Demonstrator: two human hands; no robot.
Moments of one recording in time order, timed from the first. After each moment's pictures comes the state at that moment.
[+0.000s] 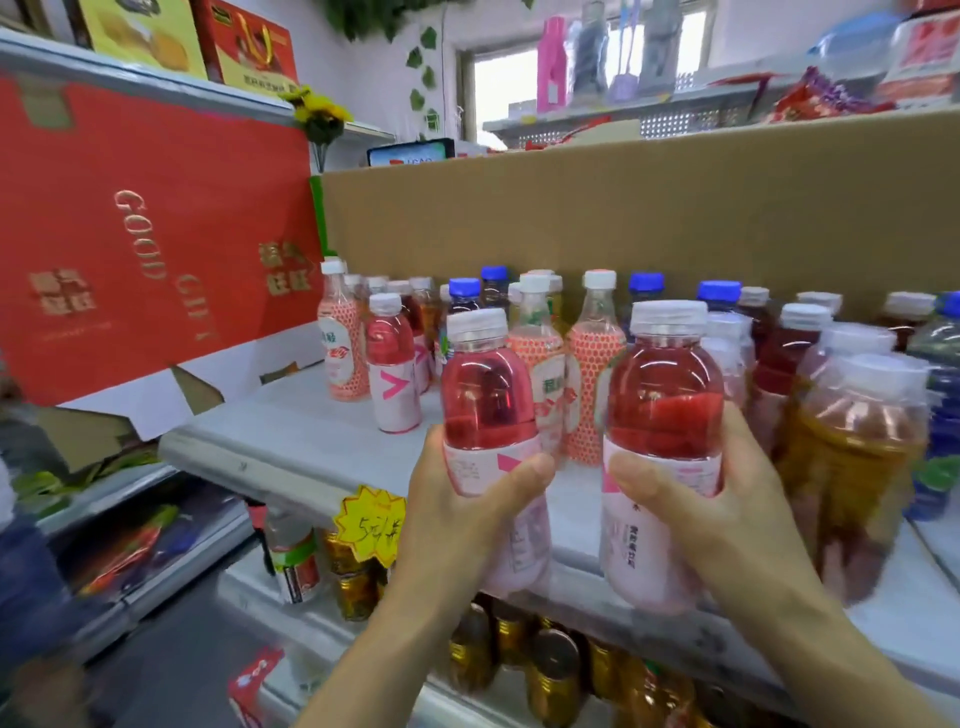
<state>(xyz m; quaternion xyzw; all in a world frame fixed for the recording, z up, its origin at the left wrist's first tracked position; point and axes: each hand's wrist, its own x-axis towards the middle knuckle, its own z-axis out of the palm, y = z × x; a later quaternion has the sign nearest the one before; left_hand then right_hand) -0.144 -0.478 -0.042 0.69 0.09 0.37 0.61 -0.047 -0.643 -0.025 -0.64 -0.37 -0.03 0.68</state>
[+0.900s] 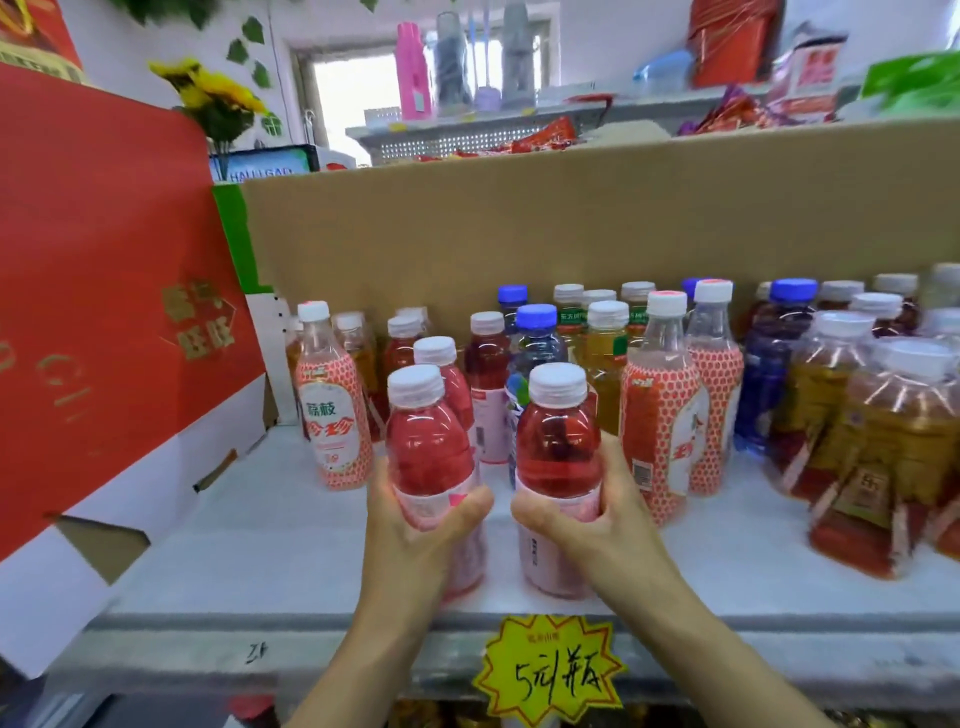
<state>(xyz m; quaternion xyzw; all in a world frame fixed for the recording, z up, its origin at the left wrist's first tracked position) -0.103 -0.222 -0.066 0.69 0.00 0.34 0.64 -0.056 -0.395 -0.062 -0.69 -0.26 -0.08 0.67</state>
